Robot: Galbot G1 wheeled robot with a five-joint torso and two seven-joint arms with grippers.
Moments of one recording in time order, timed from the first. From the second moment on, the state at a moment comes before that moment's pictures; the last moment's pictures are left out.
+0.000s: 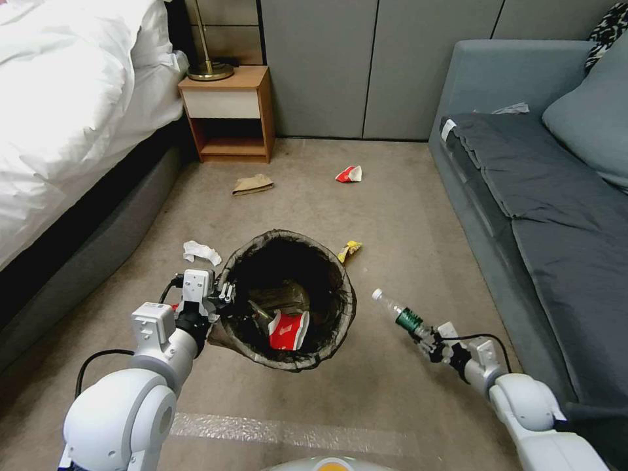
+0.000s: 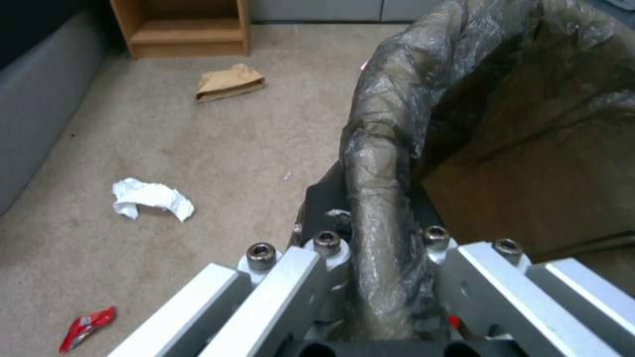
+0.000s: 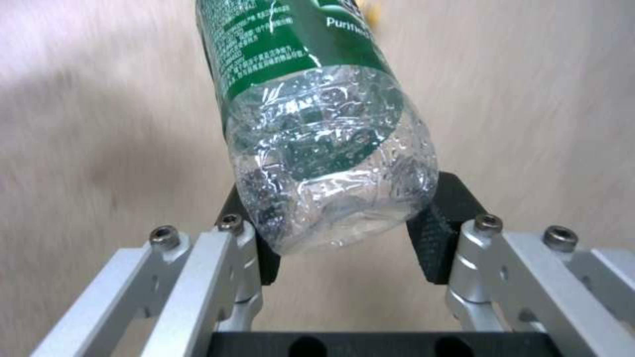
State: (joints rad) left arm 1.53 -1.40 -0.63 -2.42 -0.20 0.71 0.10; right arm -1.36 1.13 0.58 1.66 0.14 -0.23 -0.46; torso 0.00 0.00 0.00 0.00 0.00
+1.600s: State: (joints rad) left arm 1.49 -1.41 -0.58 -2.39 -0.22 0.74 0.09; right arm -1.32 0.93 0.29 2.35 0.42 -0.51 -0.32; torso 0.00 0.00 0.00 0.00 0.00
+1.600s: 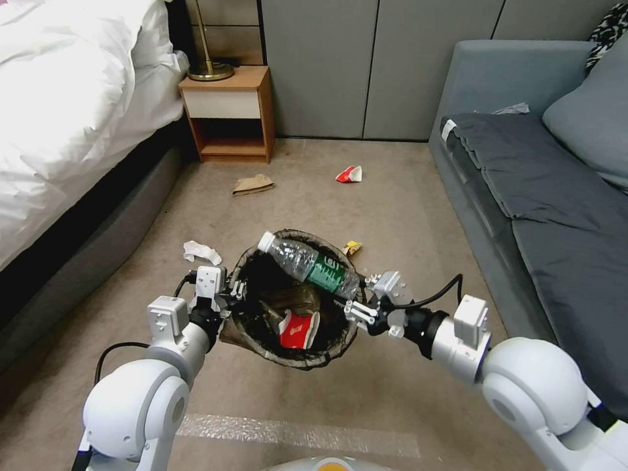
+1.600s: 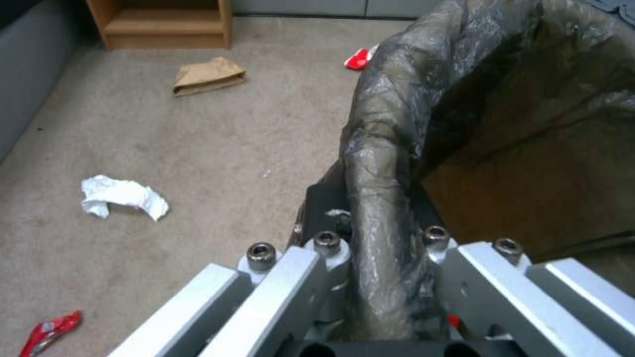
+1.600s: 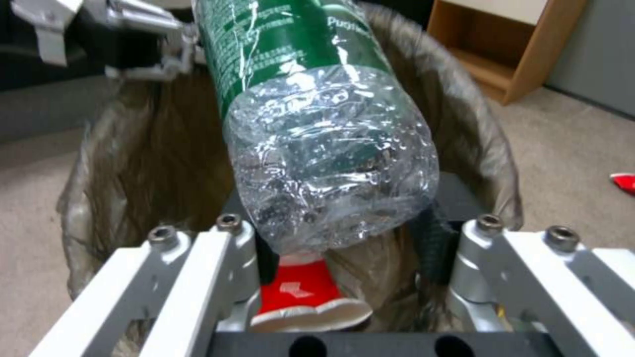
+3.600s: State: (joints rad) left arm 1.54 -1.41 -0.66 -2.41 -0.21 0.71 0.09; right arm -1.77 1.42 0.66 2.36 0.10 0.03 -0.05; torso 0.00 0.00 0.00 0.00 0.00
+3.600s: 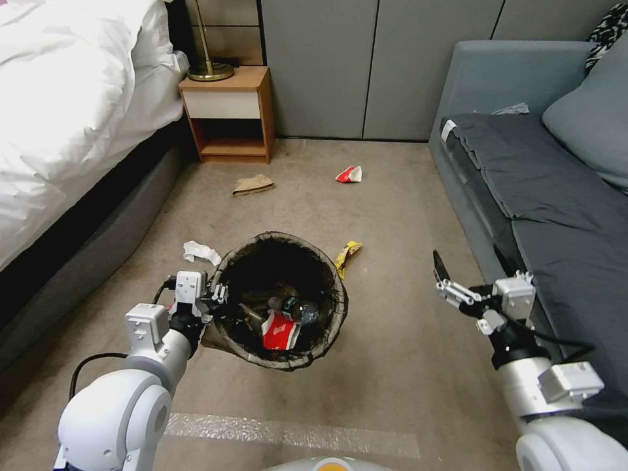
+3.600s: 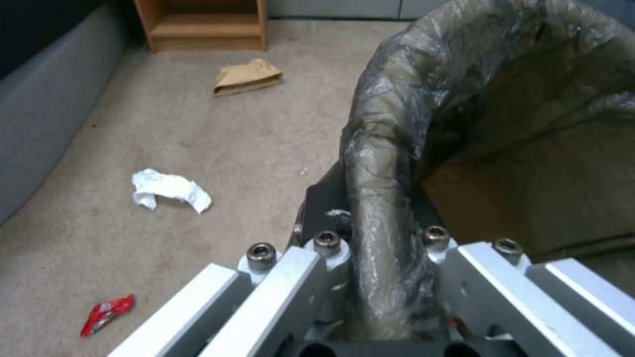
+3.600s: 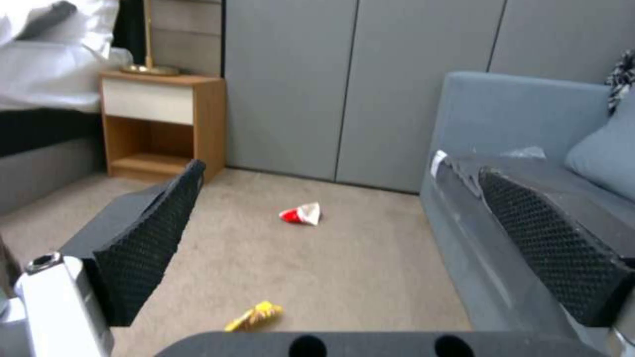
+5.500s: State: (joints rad) left arm 1.54 -1.42 -0.64 -2.40 -0.19 0.70 0.10; right arm -1.87 1.46 0.72 2.29 0.11 0.14 -0.07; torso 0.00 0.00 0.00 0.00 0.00
